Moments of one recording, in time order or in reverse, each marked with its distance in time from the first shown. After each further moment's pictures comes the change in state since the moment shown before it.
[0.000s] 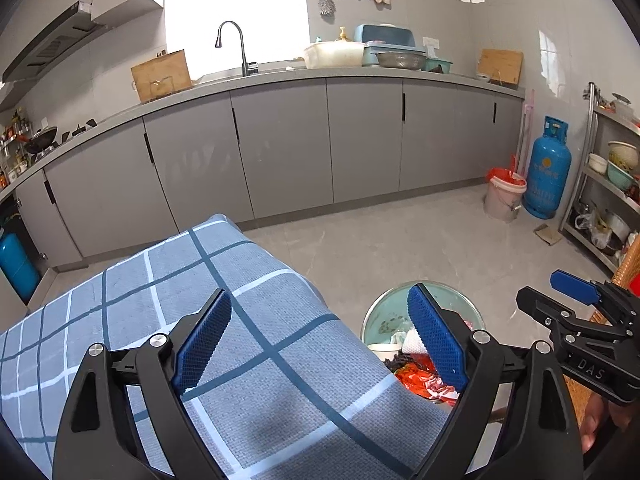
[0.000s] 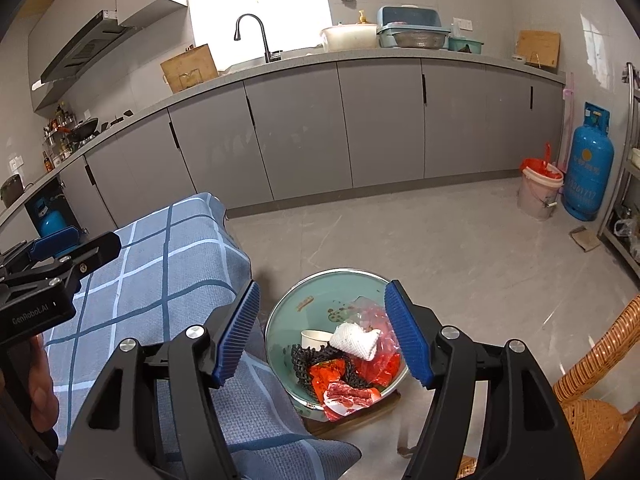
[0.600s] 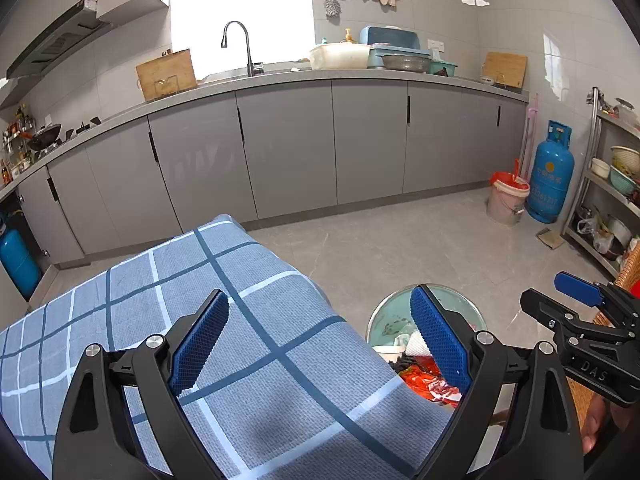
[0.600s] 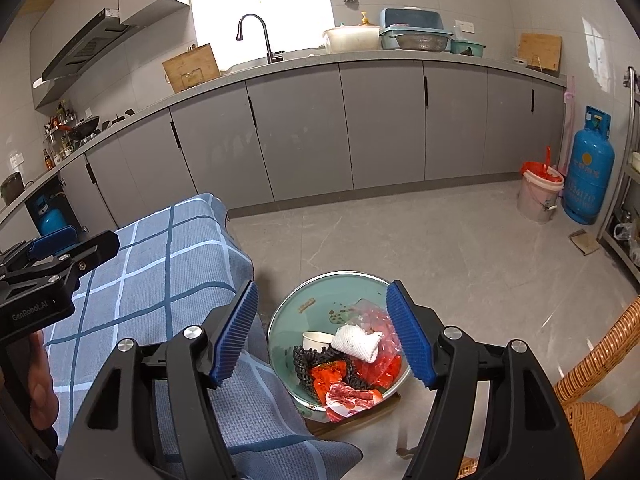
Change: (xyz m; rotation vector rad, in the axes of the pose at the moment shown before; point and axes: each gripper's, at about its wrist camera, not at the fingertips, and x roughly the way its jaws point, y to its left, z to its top) left arm 0.000 0.007 -0.002 -0.012 -0.004 0.008; right arm -0.001 0.005 0.002 -0.006 -0.001 -0.002
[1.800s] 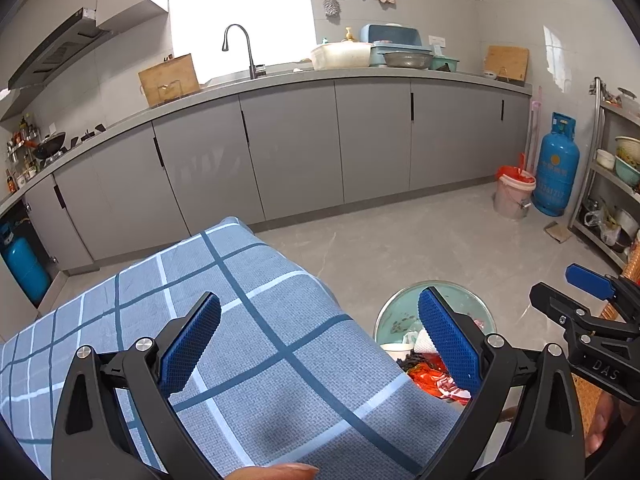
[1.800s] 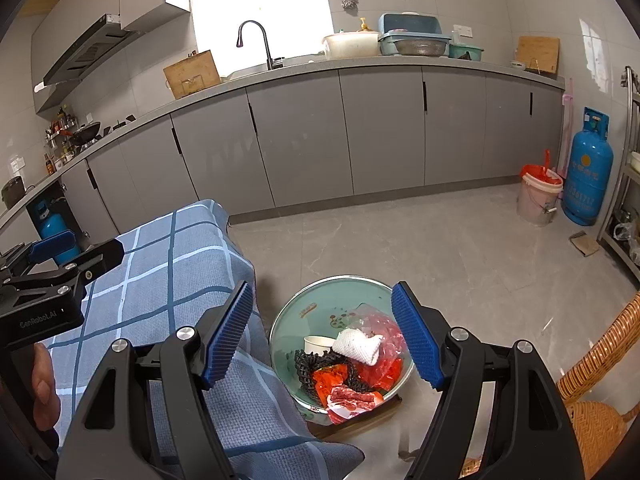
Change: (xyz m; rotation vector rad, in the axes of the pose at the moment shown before) left arm 0.000 -0.005 0.003 0.030 0.001 0.033; right arm -0.005 0.000 0.003 0.006 -0.023 0.002
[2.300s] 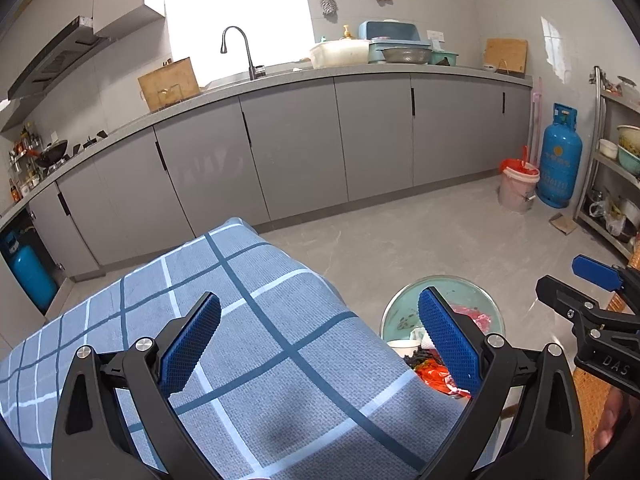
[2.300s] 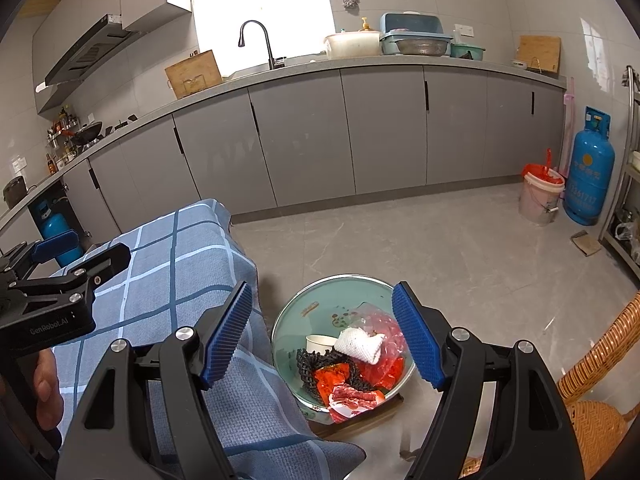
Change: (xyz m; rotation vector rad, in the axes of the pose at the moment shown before) left arm 0.002 -0.005 -0.004 0.026 0.004 0.021; right arm 0.000 0.000 0.000 0.000 0.002 0.006
